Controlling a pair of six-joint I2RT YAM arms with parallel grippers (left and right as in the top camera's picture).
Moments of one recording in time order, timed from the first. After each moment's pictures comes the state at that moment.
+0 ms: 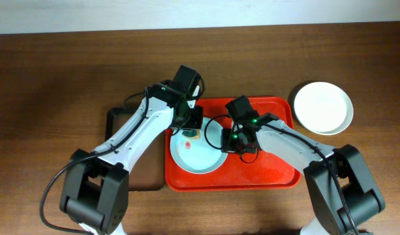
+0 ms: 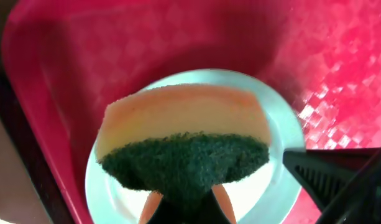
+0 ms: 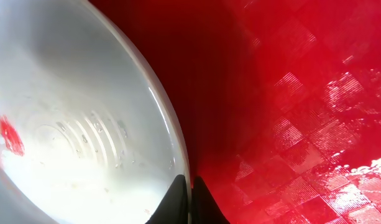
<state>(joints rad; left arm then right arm) -0.49 1.86 1.42 -0.87 0.13 -0.32 0.46 1.78 1.00 -0.54 -0.22 0.55</state>
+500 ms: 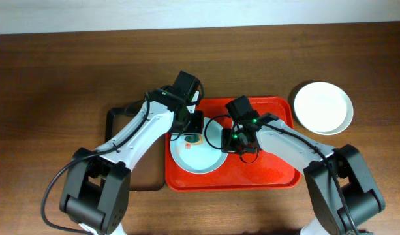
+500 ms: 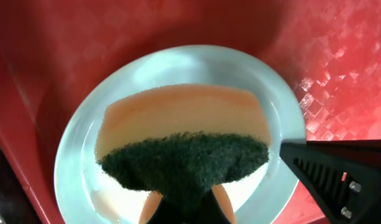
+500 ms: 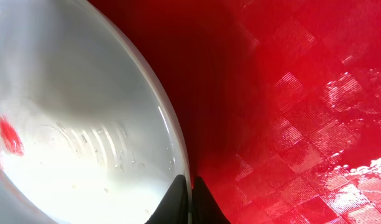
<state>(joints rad) -0.49 1.86 1.35 -0.82 0.19 -0.36 0.46 1.78 1.00 -0.54 -0.22 0.55</state>
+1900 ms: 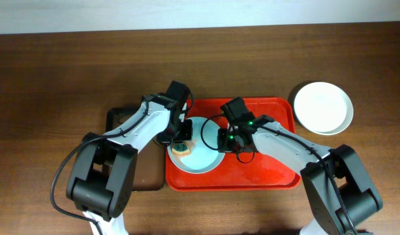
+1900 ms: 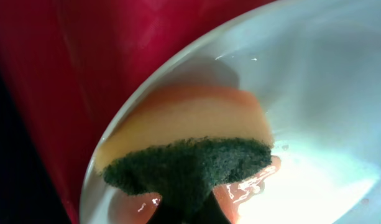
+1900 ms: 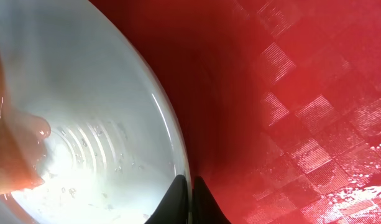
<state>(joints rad) -0.42 1.96 1.27 -0.81 0.15 -0.36 0.50 1.78 1.00 -0.50 -0.17 0.55</state>
